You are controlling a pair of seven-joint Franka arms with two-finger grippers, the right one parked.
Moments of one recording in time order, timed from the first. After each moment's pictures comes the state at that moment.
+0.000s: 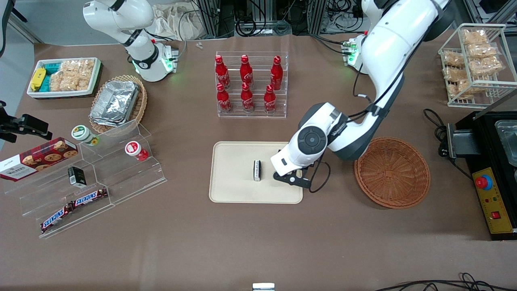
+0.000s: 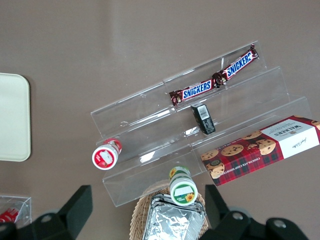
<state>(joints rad) -0.24 0.72 -0.47 -1.48 0.18 2.07 -0.42</state>
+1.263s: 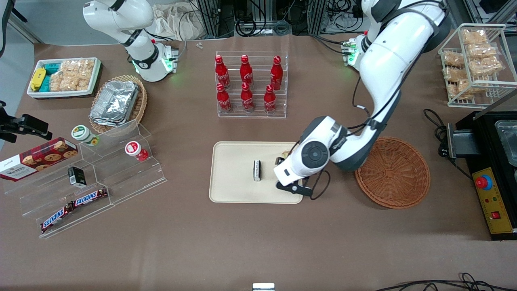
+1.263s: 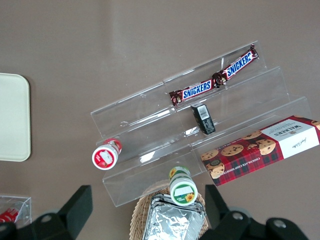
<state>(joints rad) -0.19 0.74 -0.47 -1.42 0.18 2.01 -0.42</state>
